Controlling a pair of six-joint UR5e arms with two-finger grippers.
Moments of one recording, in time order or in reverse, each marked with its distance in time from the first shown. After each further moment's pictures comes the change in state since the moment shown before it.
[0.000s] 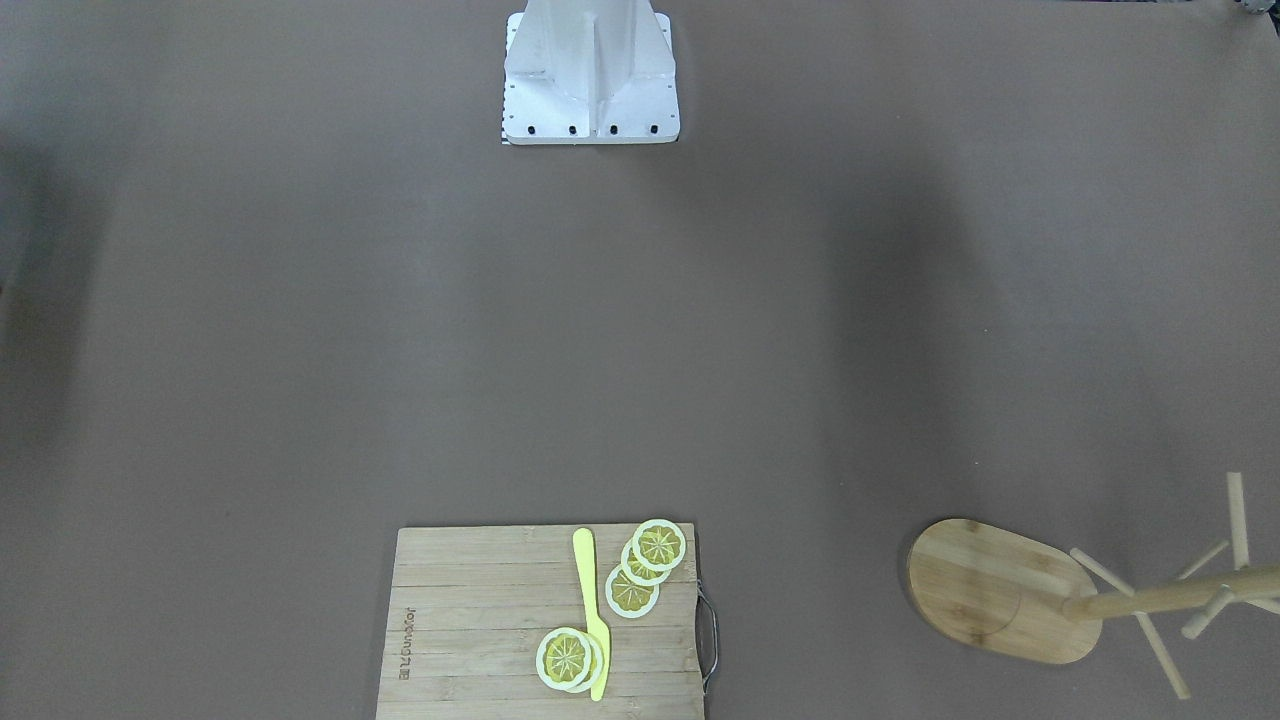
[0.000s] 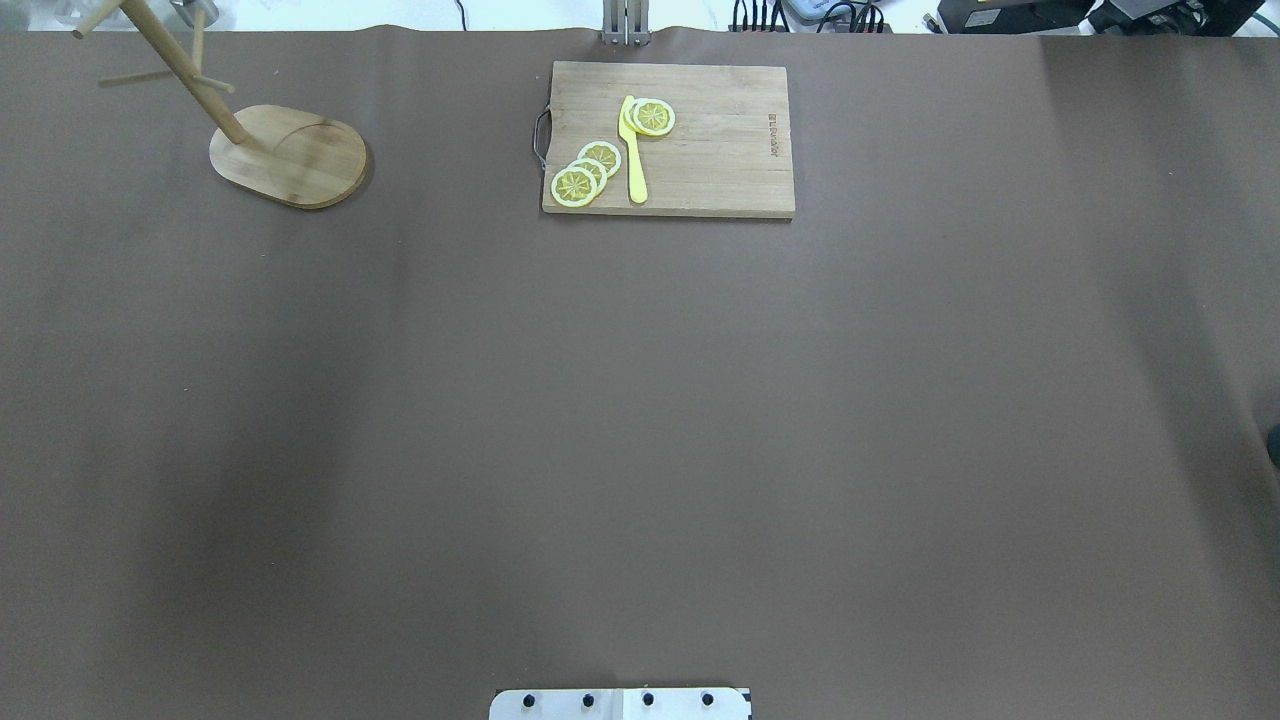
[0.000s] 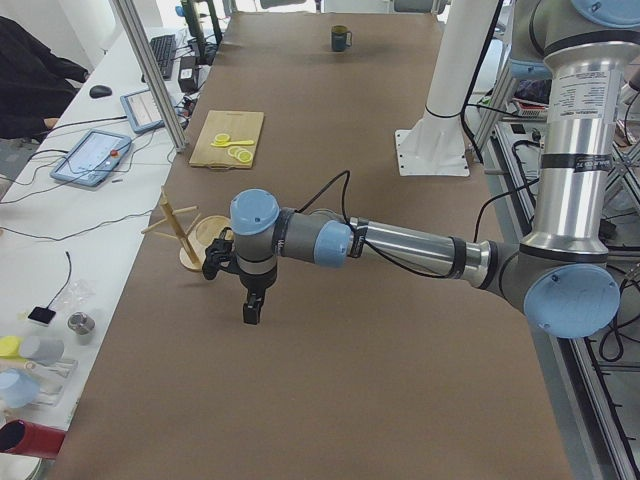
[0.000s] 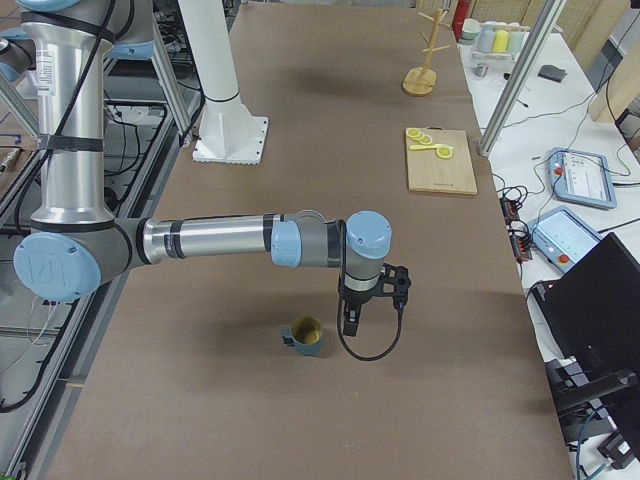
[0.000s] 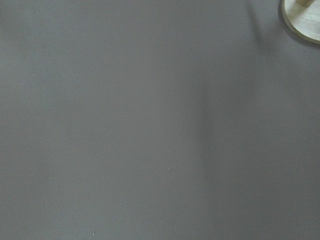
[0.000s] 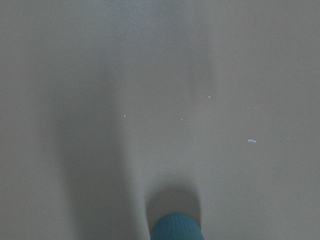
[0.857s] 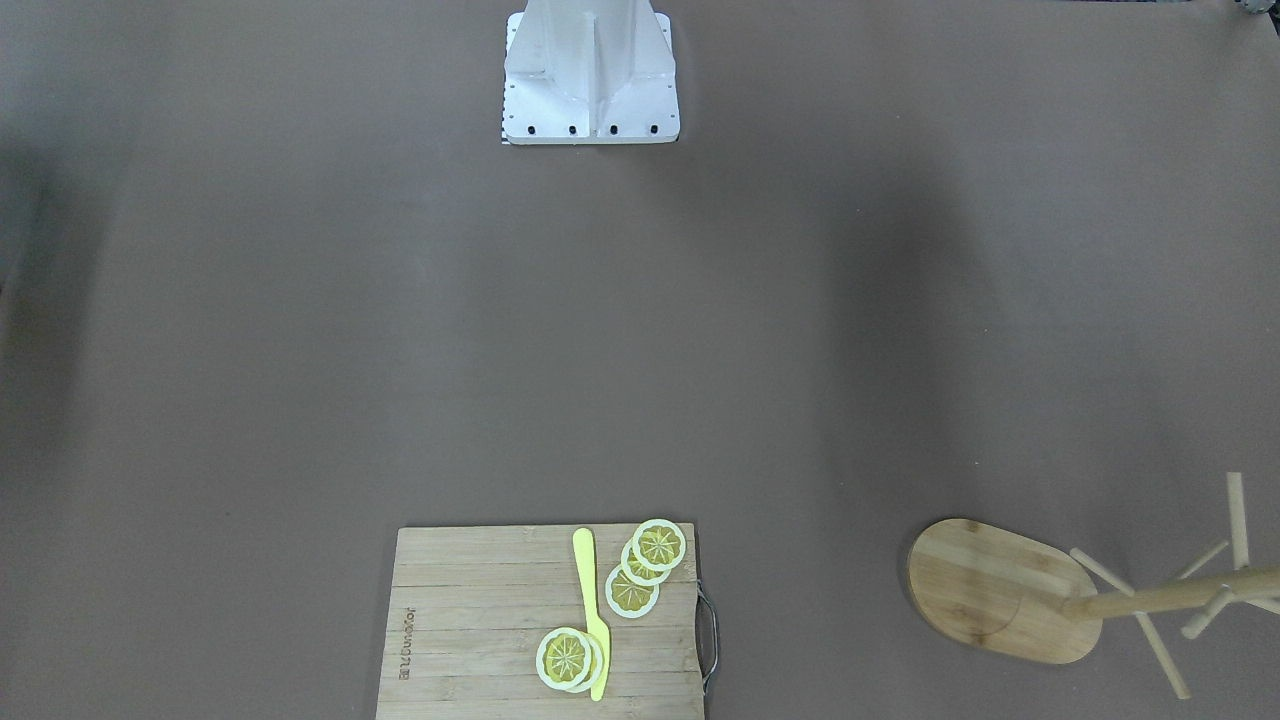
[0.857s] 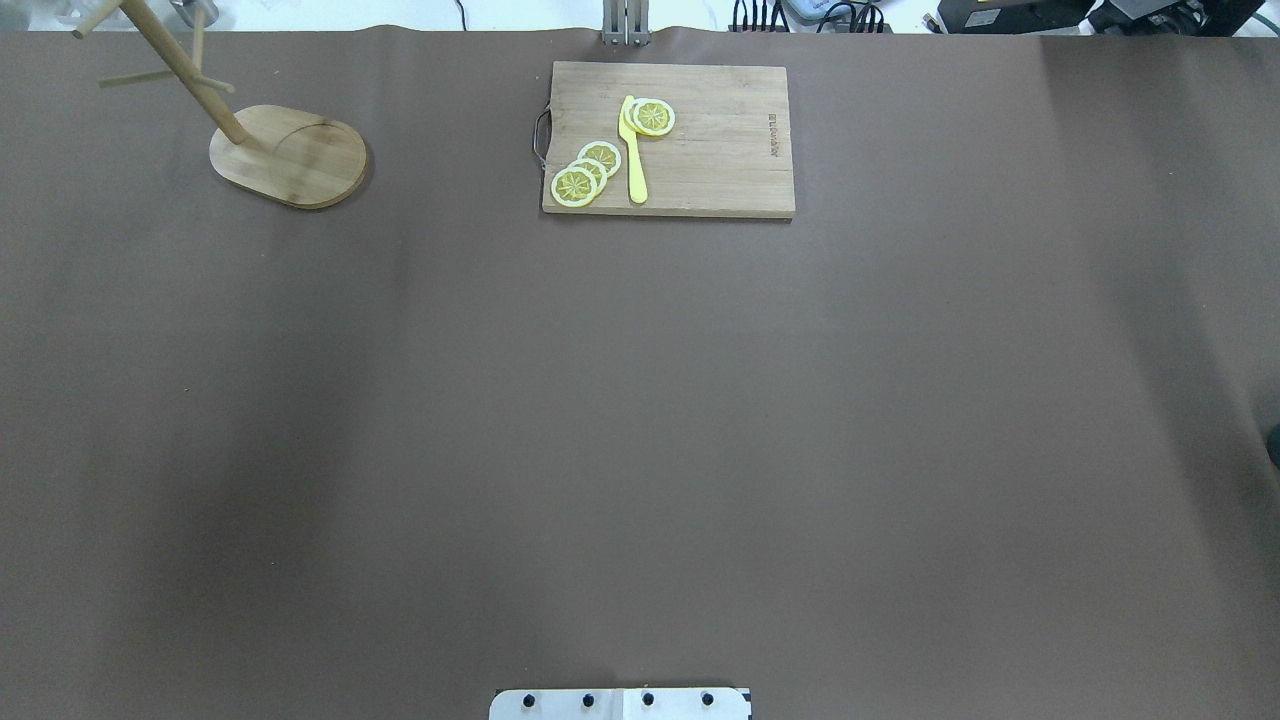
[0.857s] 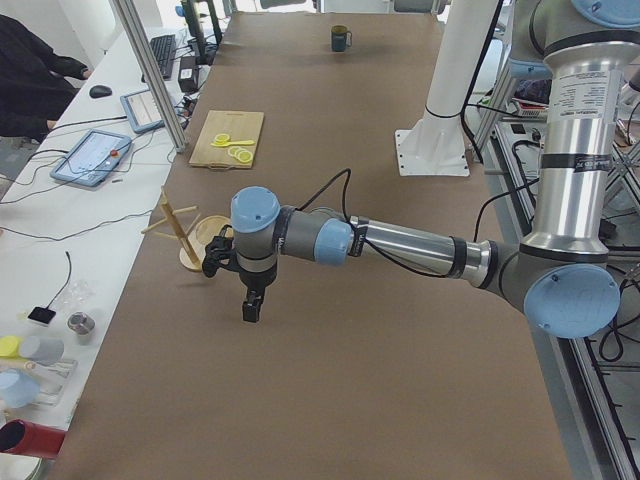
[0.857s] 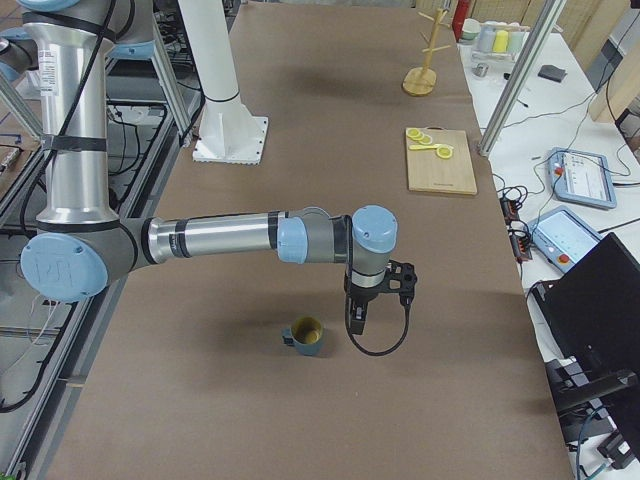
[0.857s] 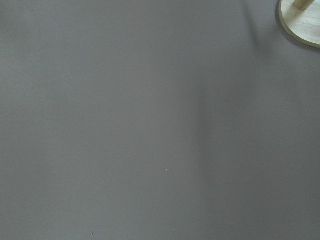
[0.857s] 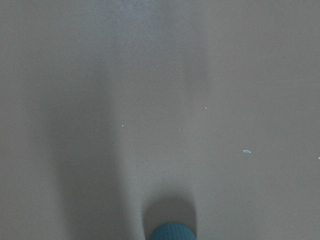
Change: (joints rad) left arm -0.001 0.000 -0.009 0.000 -0.002 0.000; right arm -0.004 0.025 -0.008 0.001 -0.031 0.001
